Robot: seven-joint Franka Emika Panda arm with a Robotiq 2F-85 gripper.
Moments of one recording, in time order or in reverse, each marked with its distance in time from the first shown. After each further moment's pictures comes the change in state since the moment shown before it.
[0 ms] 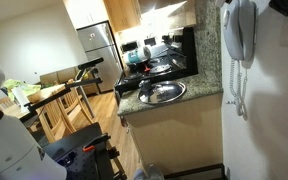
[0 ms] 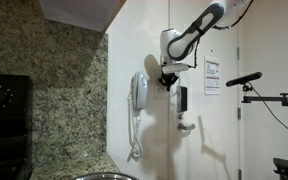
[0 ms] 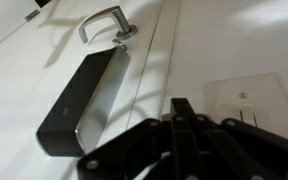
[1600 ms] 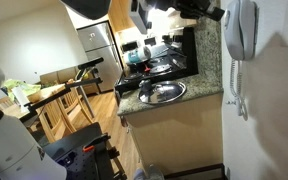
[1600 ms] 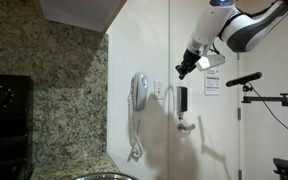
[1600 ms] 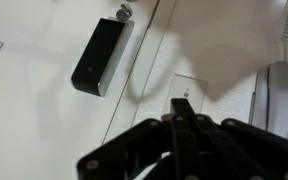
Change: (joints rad) arm 0.003 -0.629 0.165 -0.723 -0.991 0.196 0.617
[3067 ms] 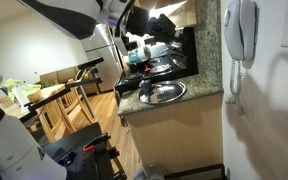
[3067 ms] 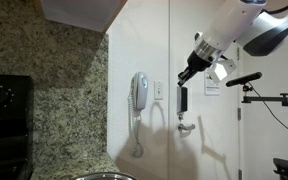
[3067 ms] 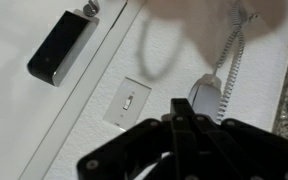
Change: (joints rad) arm 0.049 -0.054 0.143 -0.153 -0.179 -0.025 0.123
